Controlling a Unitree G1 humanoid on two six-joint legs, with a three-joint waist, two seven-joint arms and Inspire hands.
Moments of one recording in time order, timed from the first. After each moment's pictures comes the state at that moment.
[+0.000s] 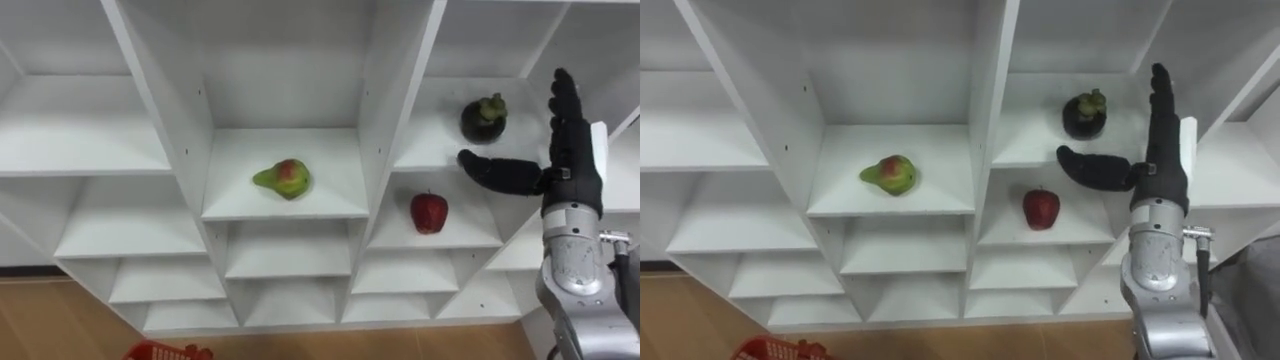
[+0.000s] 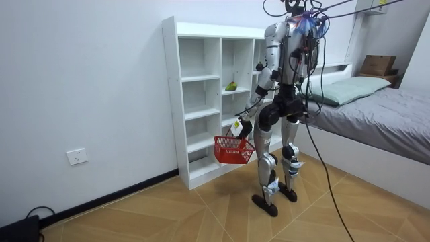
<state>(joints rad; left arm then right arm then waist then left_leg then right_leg) 0.22 0.22 0.03 0.95 0.17 0.00 0.04 -0.06 -0.35 0.01 0.20 0.04 -0.12 -0.34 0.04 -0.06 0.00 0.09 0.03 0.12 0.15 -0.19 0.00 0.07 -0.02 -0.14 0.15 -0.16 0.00</state>
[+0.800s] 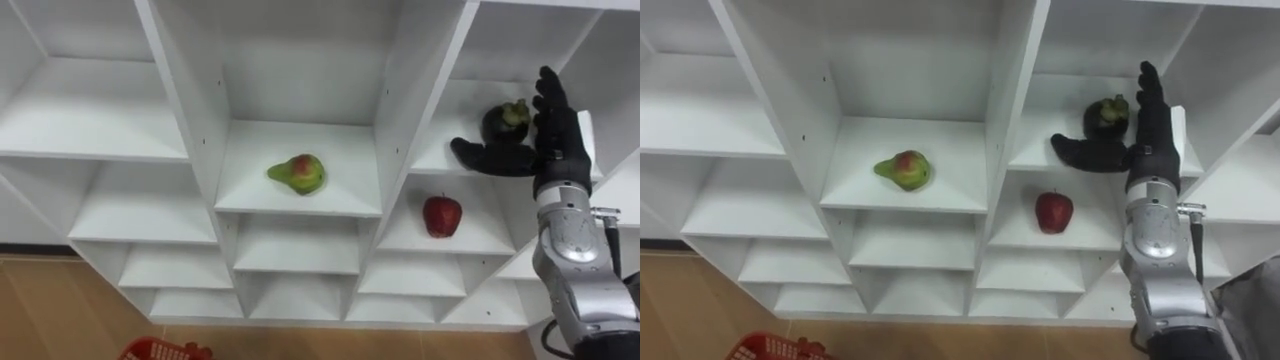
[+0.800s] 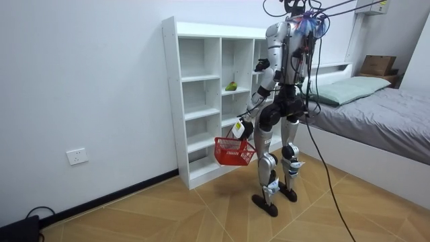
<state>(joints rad) 0.22 0.22 0.03 0.92 0.19 0.01 0.03 -0.22 -0.37 0.01 0.38 0.15 -0.09 -0.27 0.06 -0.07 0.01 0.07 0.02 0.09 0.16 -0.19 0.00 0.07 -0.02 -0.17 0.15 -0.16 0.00</state>
